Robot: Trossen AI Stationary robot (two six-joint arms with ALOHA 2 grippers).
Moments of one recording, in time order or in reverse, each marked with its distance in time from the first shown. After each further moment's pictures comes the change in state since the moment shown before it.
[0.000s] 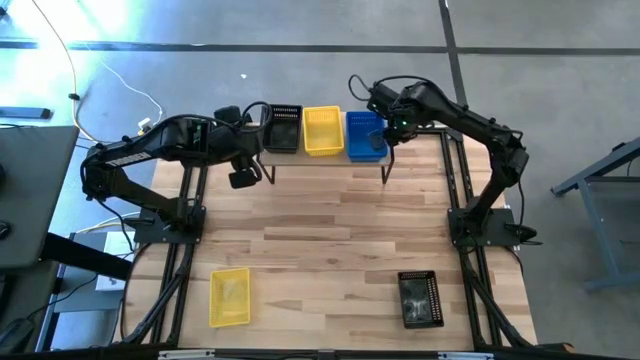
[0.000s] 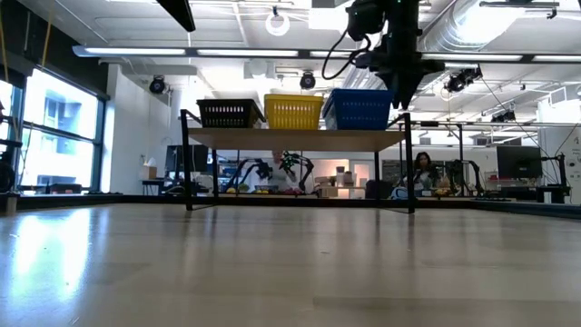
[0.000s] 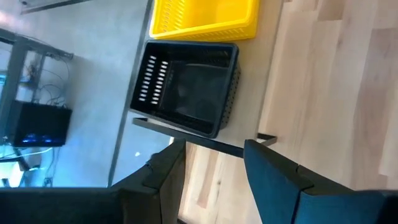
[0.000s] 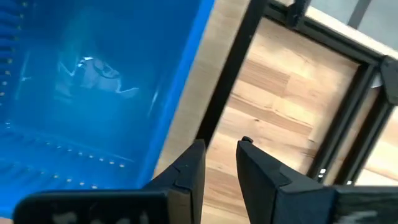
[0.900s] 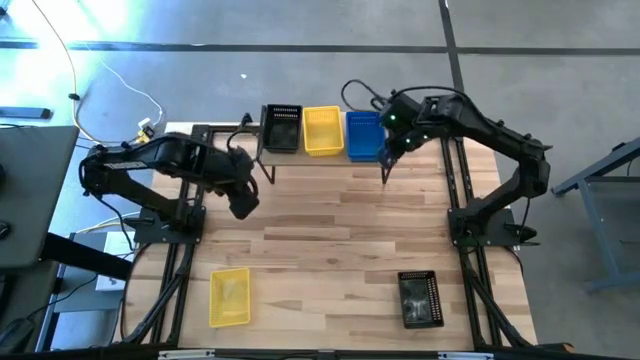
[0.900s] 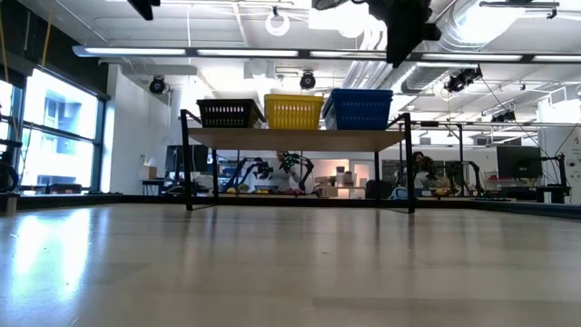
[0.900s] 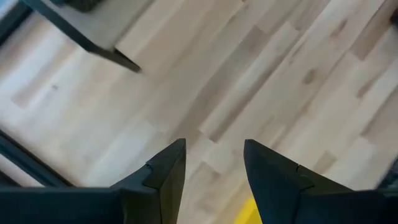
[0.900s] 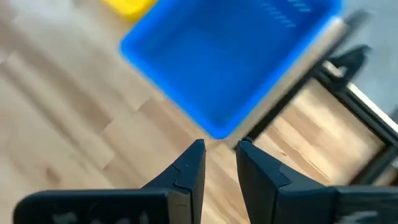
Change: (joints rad) left arm -0.173 0.000 0.000 -0.179 0.365 -0.881; right arm 0.183 -0.196 0.000 0.075 -0.026 -0.210
